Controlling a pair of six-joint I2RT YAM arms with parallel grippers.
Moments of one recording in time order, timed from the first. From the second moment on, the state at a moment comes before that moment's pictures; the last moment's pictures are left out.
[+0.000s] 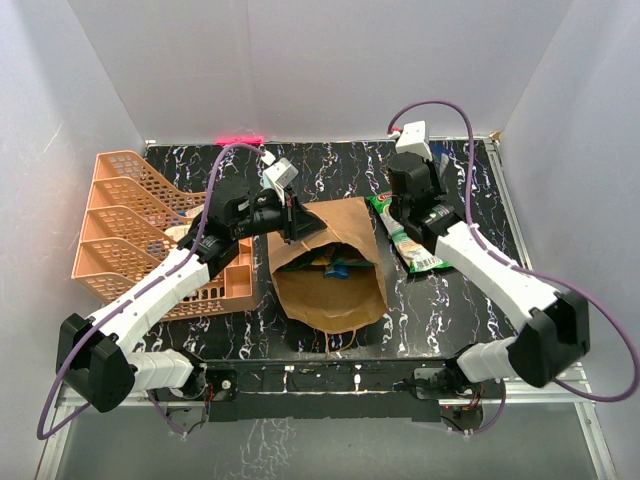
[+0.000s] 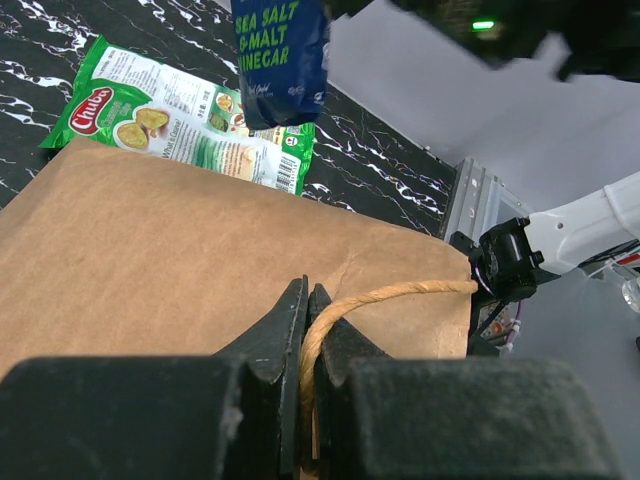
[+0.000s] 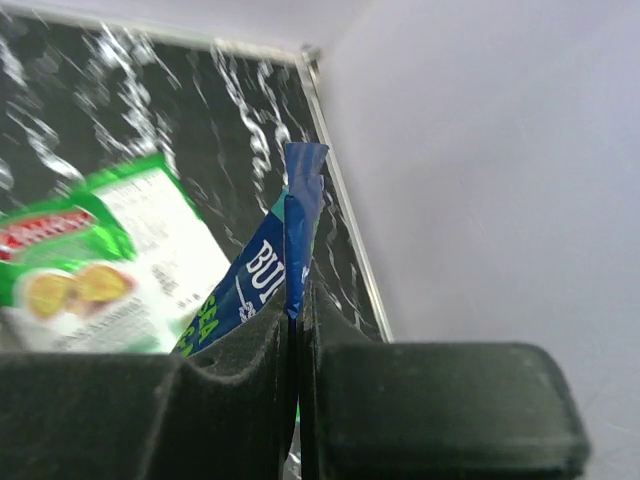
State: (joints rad) left arm -0.58 1.24 1.00 0.05 0.62 -0.31; right arm 0.54 1.34 1.20 -0.16 0.97 -0.26
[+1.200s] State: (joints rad) left arm -0.56 1.21 1.00 0.06 0.64 -0.32; right arm 0.50 1.94 1.23 -0.16 0.84 -0.28
